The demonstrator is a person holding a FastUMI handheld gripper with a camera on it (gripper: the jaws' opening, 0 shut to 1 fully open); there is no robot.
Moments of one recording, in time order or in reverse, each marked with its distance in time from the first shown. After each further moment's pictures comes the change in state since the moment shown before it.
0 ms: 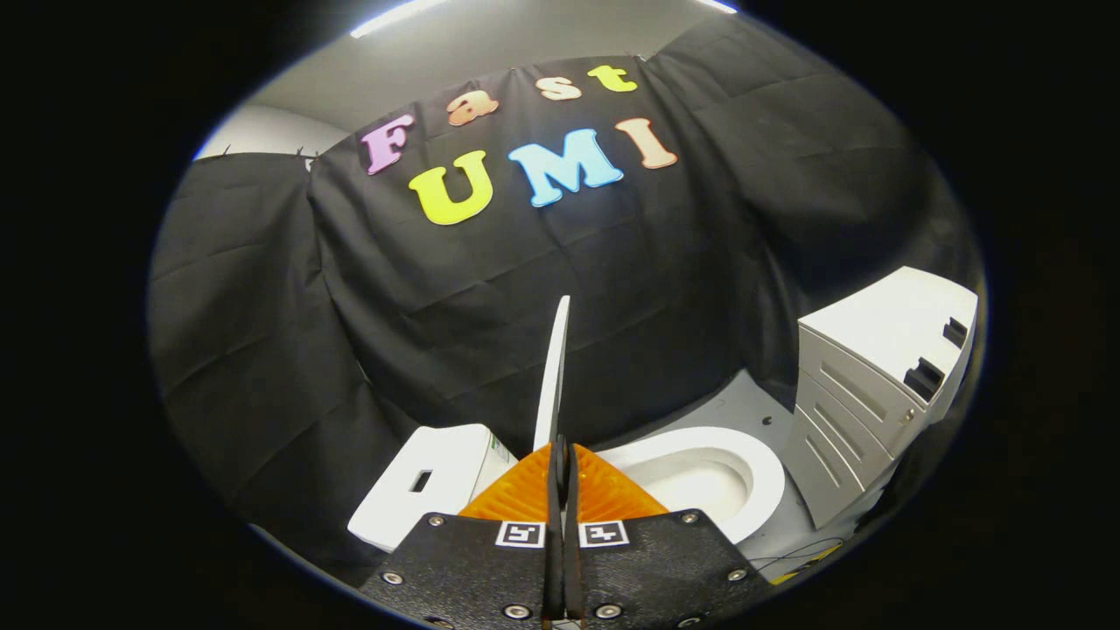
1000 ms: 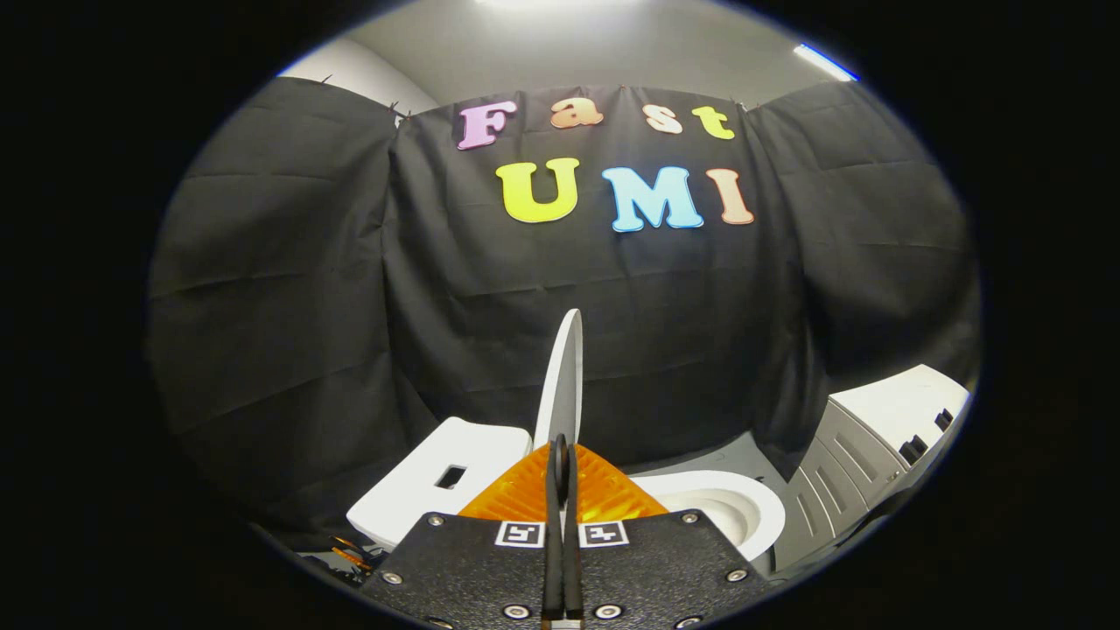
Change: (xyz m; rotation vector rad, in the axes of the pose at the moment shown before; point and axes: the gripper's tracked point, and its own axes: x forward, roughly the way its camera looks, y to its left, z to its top) arm -0.013 0.110 -0.008 -0.261 -0.059 0.034
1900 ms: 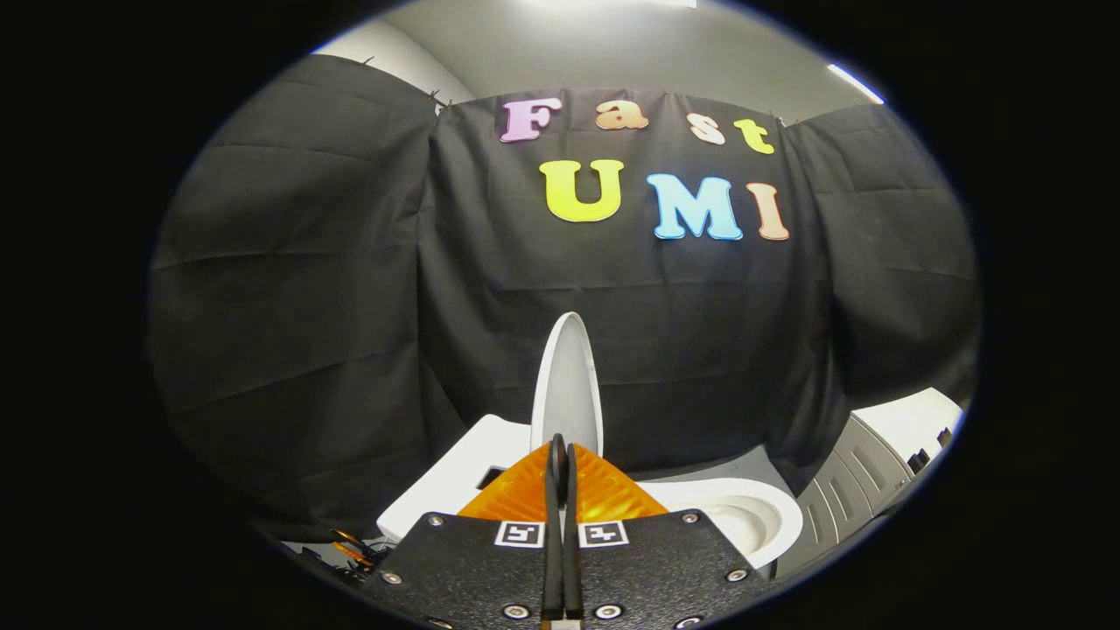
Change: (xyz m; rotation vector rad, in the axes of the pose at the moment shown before) arm 0.003 0.083 0.005 -0.087 -0.001 0.073
